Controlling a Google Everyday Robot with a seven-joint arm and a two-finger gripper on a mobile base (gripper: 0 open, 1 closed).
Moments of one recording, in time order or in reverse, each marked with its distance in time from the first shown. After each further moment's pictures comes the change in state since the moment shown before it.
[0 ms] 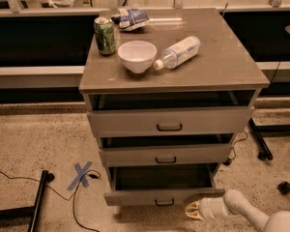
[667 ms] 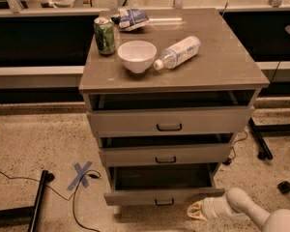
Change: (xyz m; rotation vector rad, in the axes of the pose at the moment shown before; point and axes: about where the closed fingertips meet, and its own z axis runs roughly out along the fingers) arm 0.002 0.005 -0.013 -0.039 -0.010 0.061
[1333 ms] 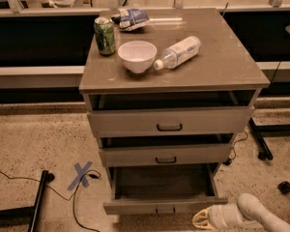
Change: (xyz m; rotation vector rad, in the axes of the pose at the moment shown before) arm -0.023 0.048 -0.044 -0.055 -0.058 -0.064
